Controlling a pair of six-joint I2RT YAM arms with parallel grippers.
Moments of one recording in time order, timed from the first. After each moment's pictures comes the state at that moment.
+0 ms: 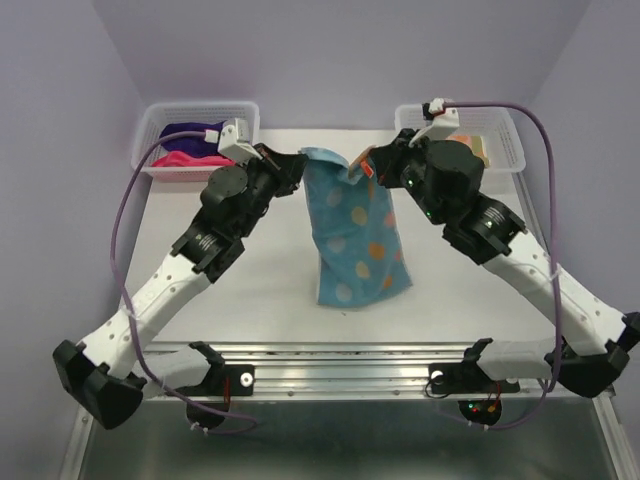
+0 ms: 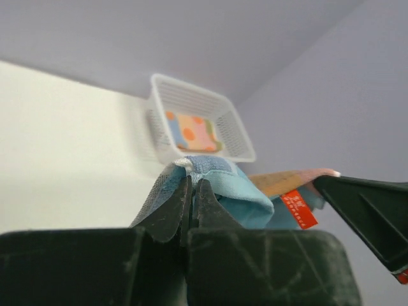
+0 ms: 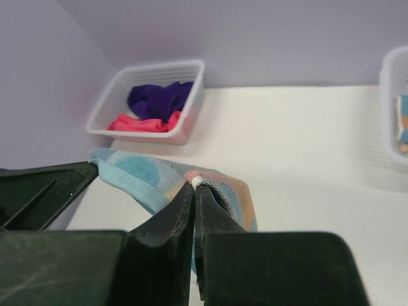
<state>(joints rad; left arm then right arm) -0.67 1.01 1.13 0.01 -0.21 -0.72 0.81 1.19 1.50 -0.32 0.41 0.43</state>
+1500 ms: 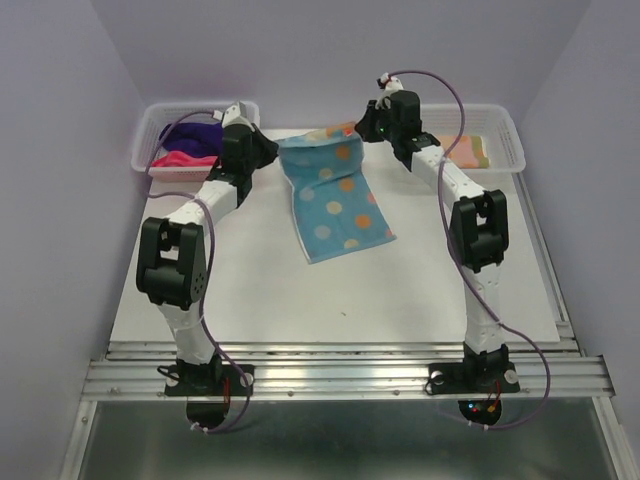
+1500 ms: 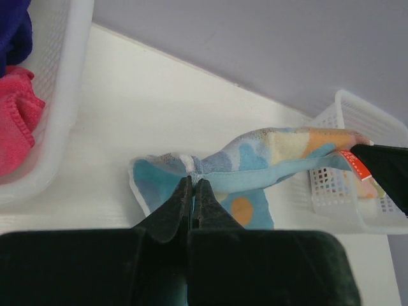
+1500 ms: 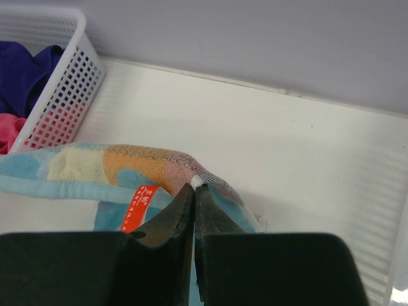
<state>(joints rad) -0.22 1.85 1.35 0.22 0.02 -0.64 0.31 2.25 2.02 -0.07 -0.20 0.25</state>
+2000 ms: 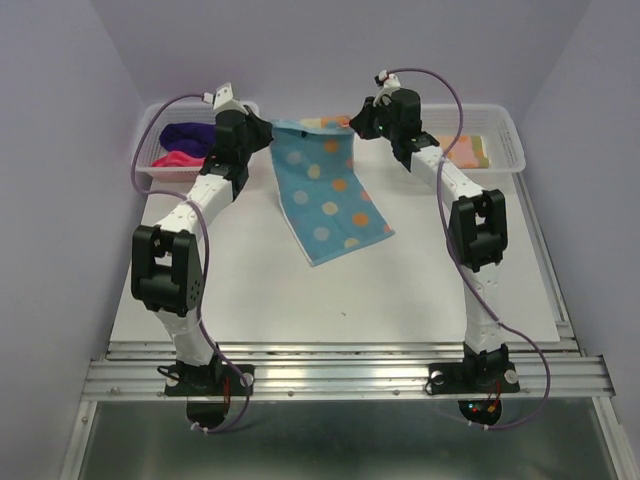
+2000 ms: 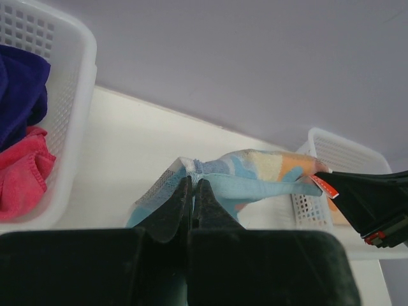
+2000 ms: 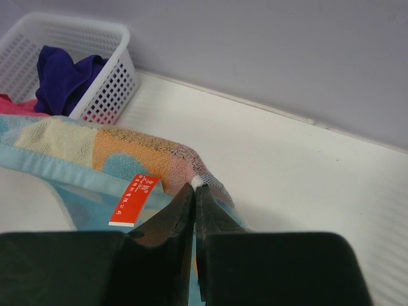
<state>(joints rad) -0.22 1.77 1.42 0.20 -0.05 -0.60 0.31 2.27 2.03 0.04 -0.31 0.24</state>
